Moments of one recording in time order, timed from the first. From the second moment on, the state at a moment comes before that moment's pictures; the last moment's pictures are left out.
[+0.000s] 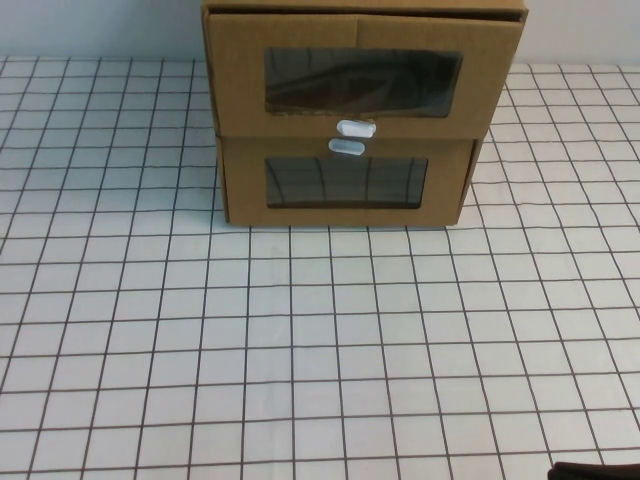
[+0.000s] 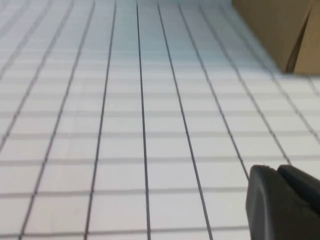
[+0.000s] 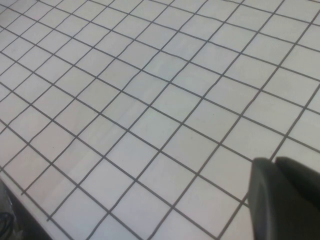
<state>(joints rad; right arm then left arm) 0.27 0.50 -0.26 0.90 0.69 -0.93 -0.03 -0.01 0.02 -0.16 0.36 0.12</state>
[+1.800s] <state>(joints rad) 0.26 -0.01 0.02 1.14 -0.03 -0.95 -0.03 -0.01 0.03 -0.14 0.38 0.11</state>
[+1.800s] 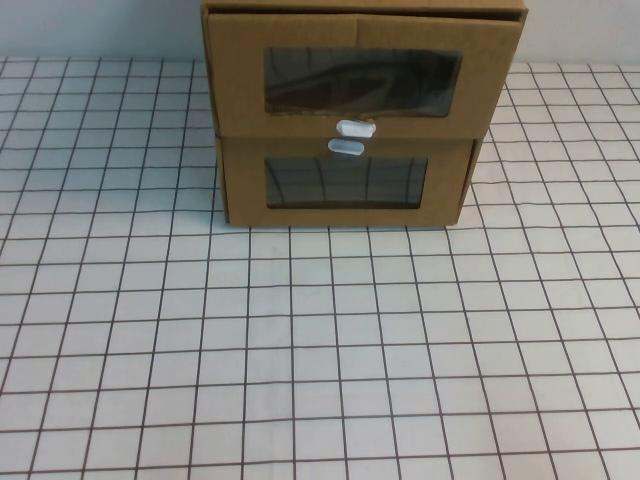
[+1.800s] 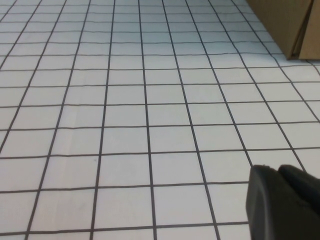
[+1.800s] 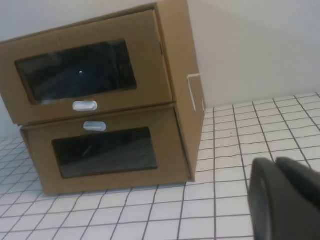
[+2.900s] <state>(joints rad) 0.04 -0.01 0.03 0.10 0.35 0.05 -0.03 -0.01 0.03 -0.14 0.38 0.12</state>
